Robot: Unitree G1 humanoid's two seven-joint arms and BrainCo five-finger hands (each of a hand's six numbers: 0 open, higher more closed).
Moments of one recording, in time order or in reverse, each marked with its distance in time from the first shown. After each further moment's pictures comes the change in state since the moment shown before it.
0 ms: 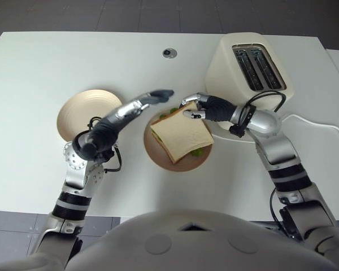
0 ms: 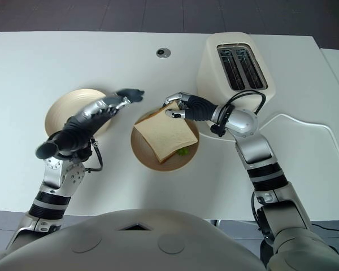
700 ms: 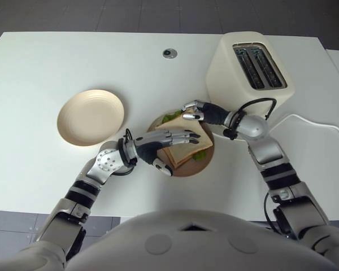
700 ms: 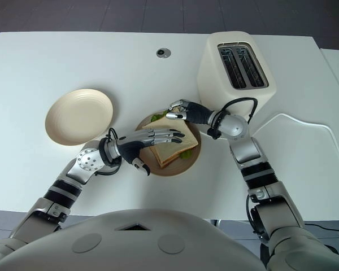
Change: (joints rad) left arm -0.129 0.012 -0.168 0.399 0.832 -0.194 0.332; right arm -0.002 0.078 0.006 0.167 -0.161 -0.062 -0.098
